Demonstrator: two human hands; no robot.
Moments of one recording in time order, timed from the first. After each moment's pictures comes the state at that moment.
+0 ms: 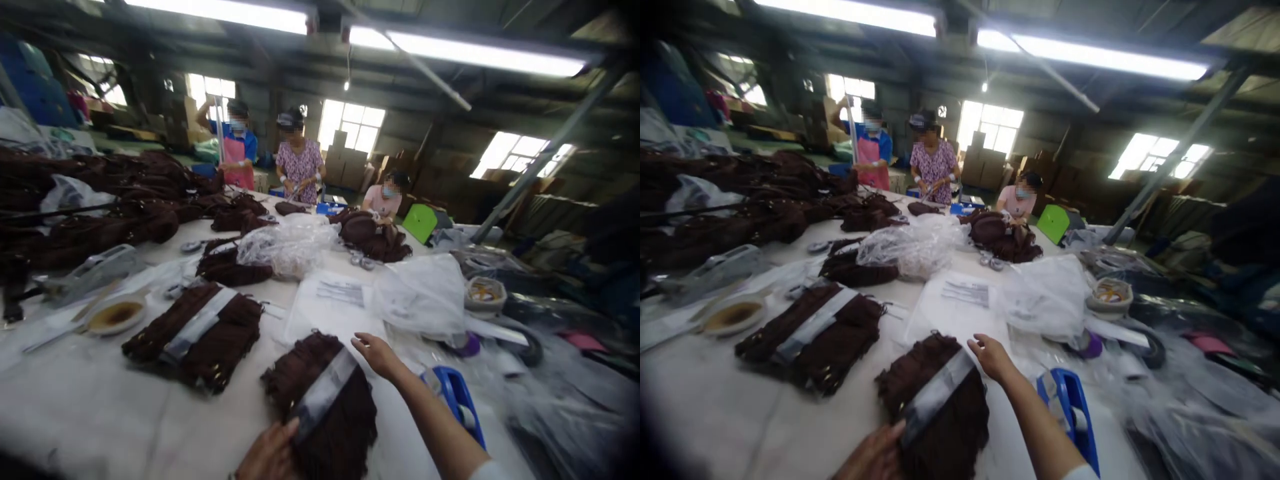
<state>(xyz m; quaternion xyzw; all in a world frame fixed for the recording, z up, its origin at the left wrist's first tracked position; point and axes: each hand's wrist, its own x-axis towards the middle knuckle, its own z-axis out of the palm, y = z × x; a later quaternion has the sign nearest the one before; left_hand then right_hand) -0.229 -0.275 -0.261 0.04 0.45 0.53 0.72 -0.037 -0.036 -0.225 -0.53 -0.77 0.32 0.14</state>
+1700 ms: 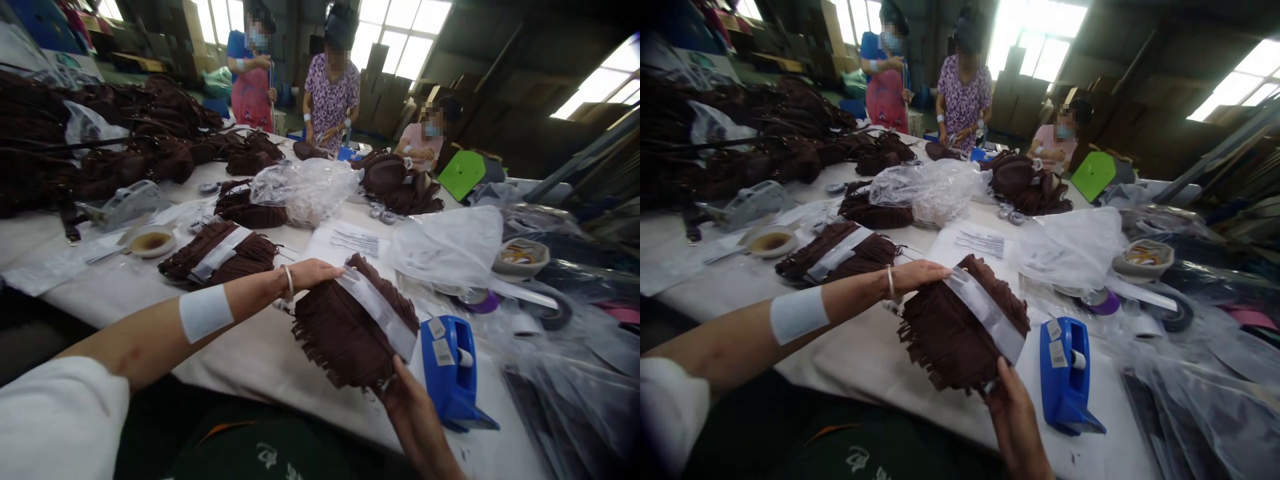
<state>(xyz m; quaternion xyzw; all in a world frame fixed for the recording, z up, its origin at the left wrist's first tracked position) -0.258 -0.141 -0.151 0.50 0.53 0.33 0.60 0.016 -0.223 -0.216 -0.46 -0.28 0.73 0.42</state>
